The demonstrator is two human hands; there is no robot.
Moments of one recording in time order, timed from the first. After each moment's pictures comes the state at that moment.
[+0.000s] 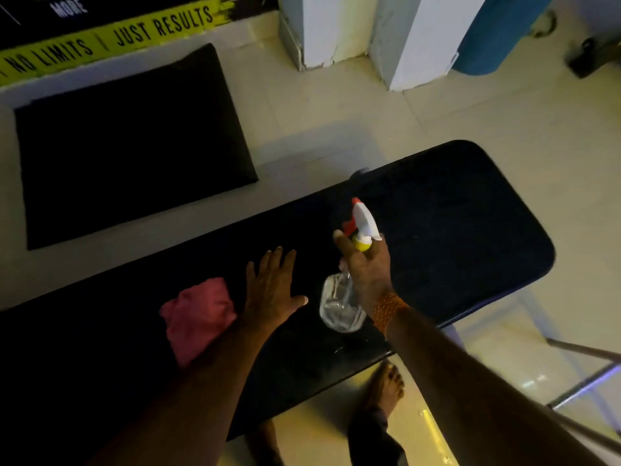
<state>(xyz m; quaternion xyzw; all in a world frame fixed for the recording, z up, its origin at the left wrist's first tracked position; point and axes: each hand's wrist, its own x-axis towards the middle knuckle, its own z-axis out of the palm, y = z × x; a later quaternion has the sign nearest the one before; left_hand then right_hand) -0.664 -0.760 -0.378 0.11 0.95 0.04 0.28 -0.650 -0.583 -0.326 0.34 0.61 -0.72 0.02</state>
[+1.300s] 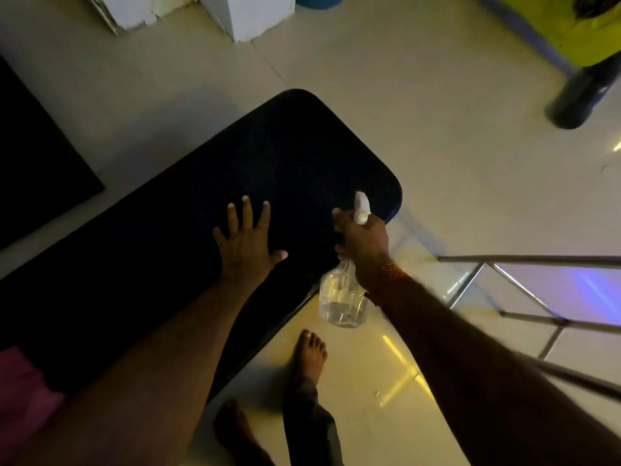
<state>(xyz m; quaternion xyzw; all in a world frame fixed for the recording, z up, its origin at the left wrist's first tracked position) -0.671 -0.495 -0.407 0.23 0.93 0.01 0.27 -0.578 -0.319 -0.361 0.53 0.59 -0.61 0.00</state>
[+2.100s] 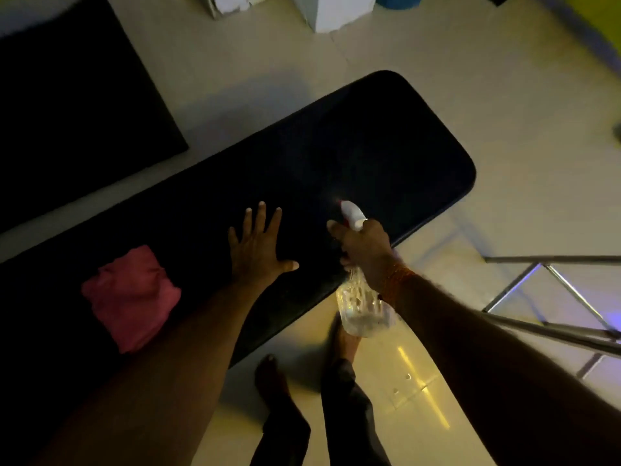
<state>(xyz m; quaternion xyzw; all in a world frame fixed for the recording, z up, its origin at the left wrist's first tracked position) -0.623 -0.674 -0.389 0.18 0.94 0.02 0.29 -0.557 -0.490 -0.332 0.40 0.69 -0.59 0.14</state>
